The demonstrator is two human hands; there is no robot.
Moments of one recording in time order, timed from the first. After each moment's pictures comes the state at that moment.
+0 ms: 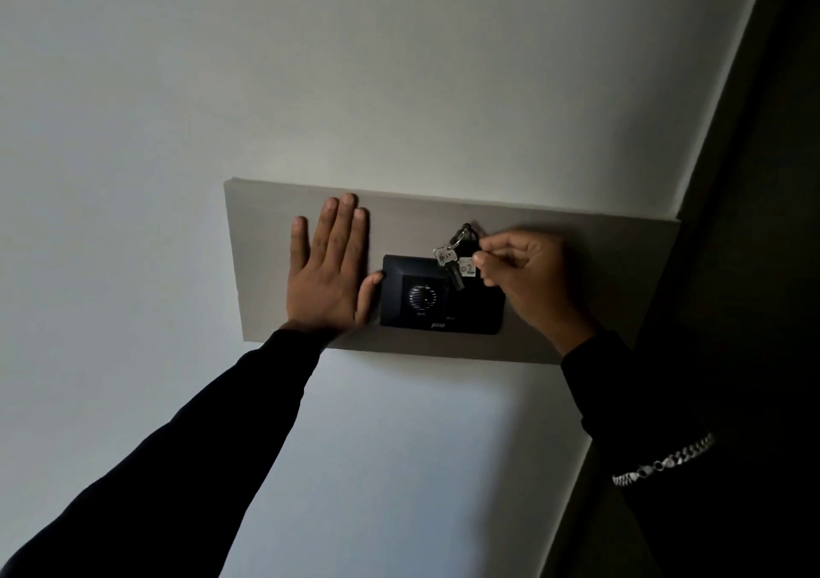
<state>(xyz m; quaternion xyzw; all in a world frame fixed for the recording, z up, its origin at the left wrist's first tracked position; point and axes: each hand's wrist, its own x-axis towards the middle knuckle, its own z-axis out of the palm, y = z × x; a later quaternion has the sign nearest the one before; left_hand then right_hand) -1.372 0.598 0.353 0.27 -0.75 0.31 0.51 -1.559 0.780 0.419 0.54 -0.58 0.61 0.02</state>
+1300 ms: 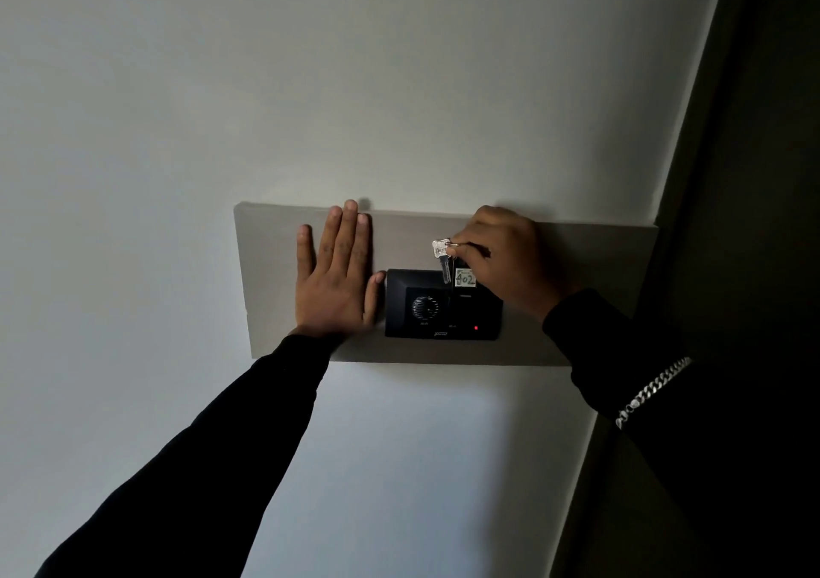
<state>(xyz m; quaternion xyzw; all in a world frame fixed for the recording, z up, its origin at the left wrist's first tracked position) -1.374 0.599 0.367 0.27 -0.75 0.29 0.53 -1.535 0.783 0.464 0.67 -0.58 0.35 0.32</state>
